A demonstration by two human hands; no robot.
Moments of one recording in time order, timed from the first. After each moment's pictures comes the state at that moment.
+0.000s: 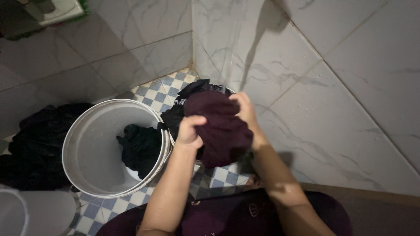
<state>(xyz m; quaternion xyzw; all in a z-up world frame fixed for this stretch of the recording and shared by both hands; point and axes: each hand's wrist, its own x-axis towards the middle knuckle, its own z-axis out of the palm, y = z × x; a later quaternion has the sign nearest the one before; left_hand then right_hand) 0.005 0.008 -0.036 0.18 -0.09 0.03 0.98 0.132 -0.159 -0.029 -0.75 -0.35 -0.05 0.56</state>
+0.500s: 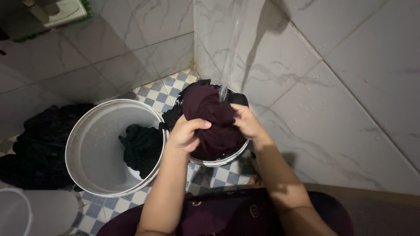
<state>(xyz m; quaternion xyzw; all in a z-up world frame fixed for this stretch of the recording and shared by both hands) -0.013 0.011 0.015 0.31 0.00 0.04 0.95 0.137 -0.178 -0.041 -0.51 -0.34 0.34 0.71</state>
